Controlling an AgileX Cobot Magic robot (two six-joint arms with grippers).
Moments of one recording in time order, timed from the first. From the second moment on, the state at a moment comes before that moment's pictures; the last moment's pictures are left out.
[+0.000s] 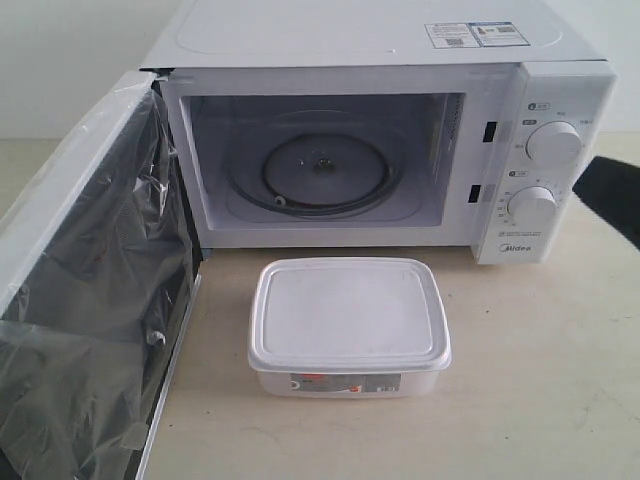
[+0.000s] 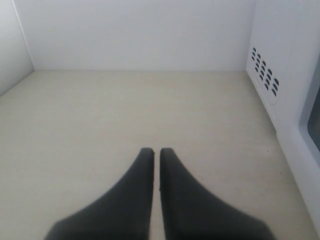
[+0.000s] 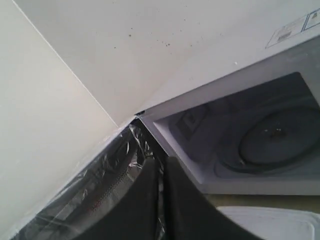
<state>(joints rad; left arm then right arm) 0.12 0.00 0.00 0.00 0.29 0.04 0.00 0.64 -0.18 -1.04 -0.81 1.53</state>
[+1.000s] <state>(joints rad) 0.12 0.00 0.00 0.00 0.29 0.04 0.00 0.64 -0.32 -1.62 -0.32 1.99</state>
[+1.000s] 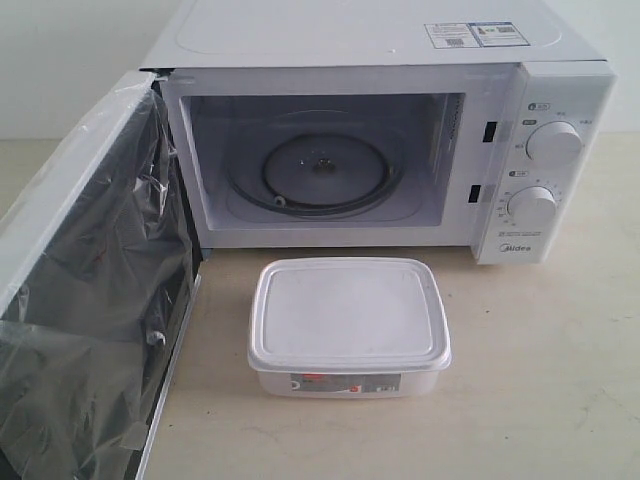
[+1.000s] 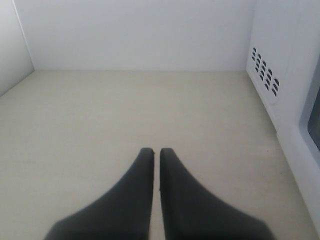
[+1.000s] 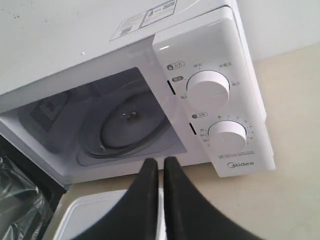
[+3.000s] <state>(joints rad) 0.12 0.00 0.00 0.00 0.29 0.04 0.16 1.35 -0.05 -0.55 -1.20 1.31</state>
